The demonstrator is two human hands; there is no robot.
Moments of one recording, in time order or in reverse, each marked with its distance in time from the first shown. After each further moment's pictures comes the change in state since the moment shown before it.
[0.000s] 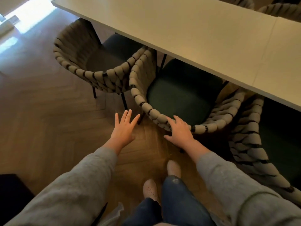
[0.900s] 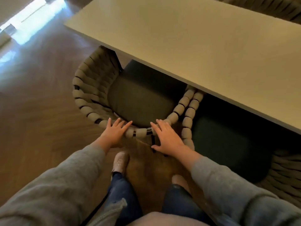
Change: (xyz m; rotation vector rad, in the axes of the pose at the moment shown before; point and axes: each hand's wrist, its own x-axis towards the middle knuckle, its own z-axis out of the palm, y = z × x) left_hand 0.263 -0.370 -0.038 0.126 -0.326 0.088; right_hand 0.349 -0.248 -0.036 -0.050 -0.017 -0.312
